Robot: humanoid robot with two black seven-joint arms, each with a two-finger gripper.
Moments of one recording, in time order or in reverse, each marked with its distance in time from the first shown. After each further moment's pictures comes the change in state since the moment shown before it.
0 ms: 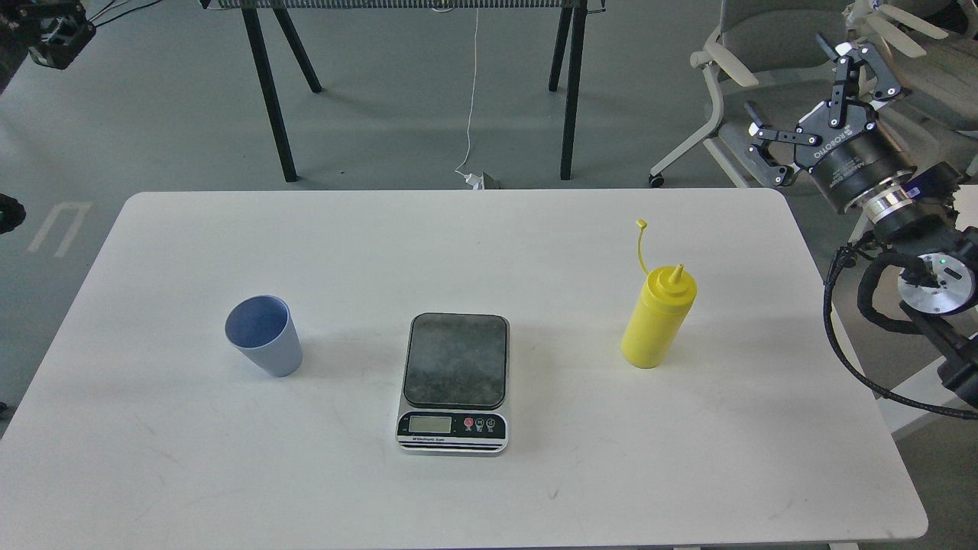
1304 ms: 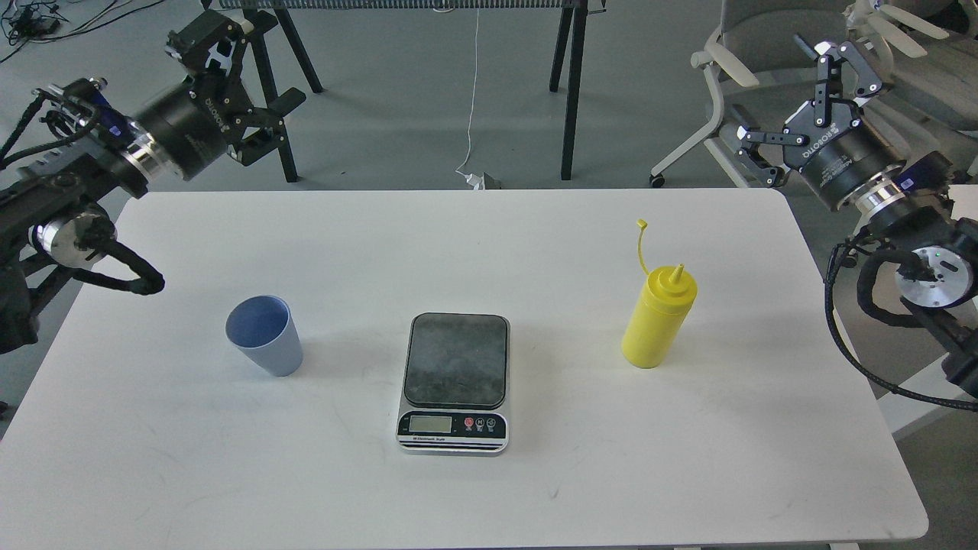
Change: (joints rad) left arm 0.090 -0.234 0.248 -0.137 -0.181 0.000 0.000; right arm 0.044 -0.020 -0.103 -0.006 -0.003 0.000 -0.001
